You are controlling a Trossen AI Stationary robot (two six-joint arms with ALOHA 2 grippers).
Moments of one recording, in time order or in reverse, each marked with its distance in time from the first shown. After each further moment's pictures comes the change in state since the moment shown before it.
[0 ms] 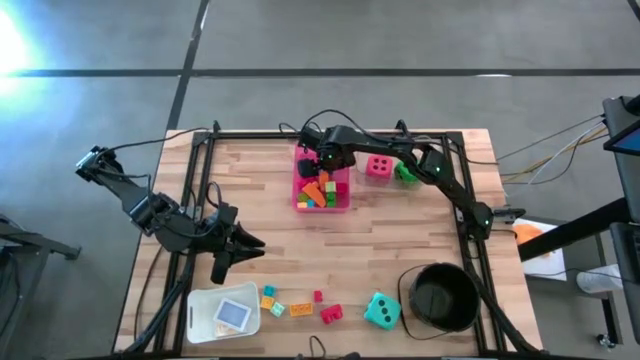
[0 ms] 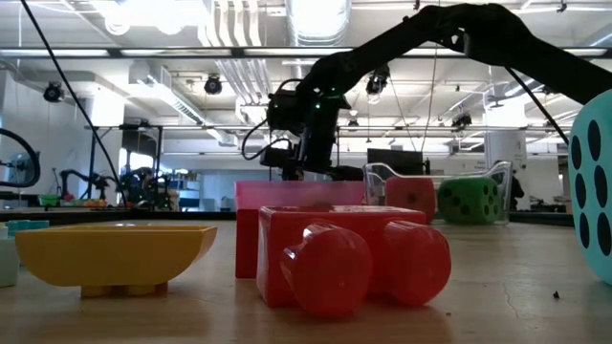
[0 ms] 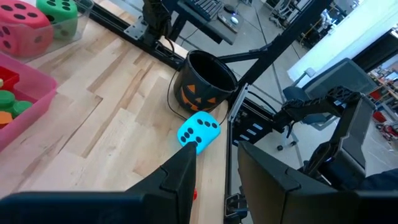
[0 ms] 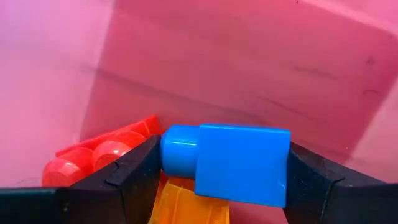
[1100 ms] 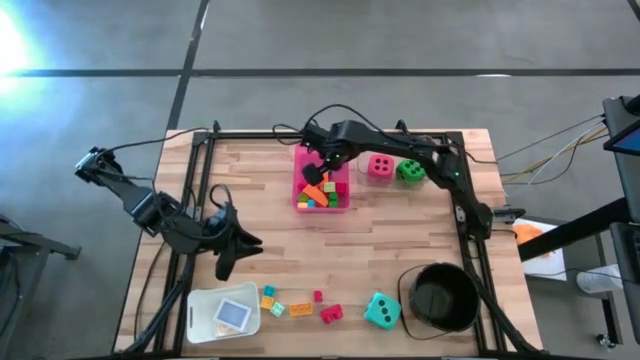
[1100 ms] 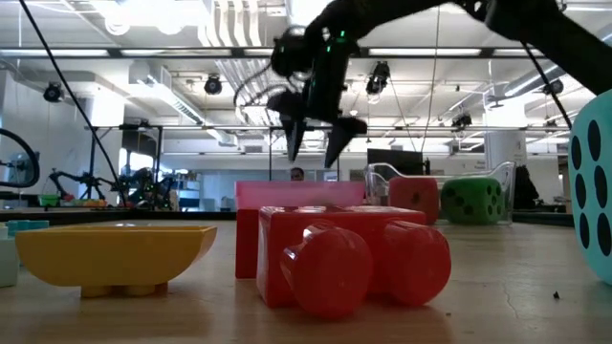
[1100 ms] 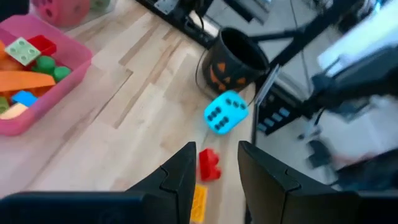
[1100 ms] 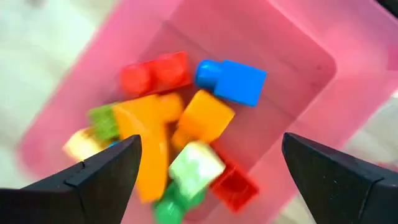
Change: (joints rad) left arm 0.023 0.001 -0.002 -0.152 0.015 -0.085; right arm 0.077 -0.174 0.029 -0.172 0.046 -0.259
